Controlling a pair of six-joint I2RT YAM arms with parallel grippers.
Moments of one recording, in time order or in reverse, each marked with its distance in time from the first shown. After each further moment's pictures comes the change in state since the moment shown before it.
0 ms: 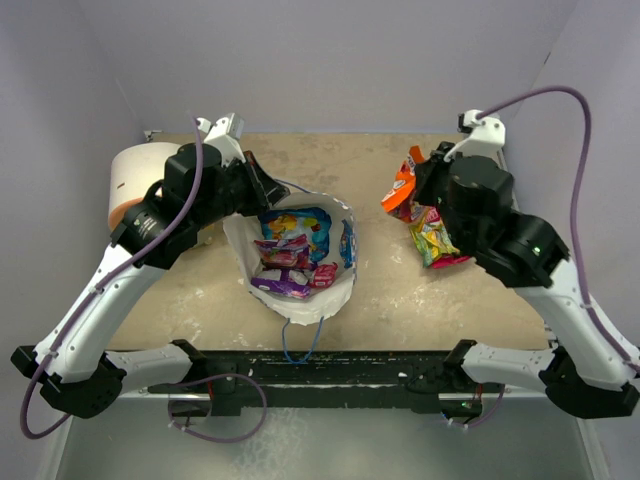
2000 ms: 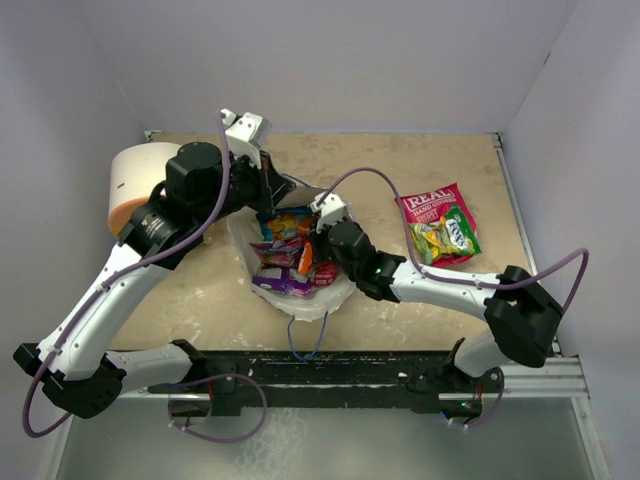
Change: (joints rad) left arm 0.000 -0.005 -0.057 0.158 0.109 0.403; right arm 0.215 0.373 -0.734 1.082 -0.345 -0.225
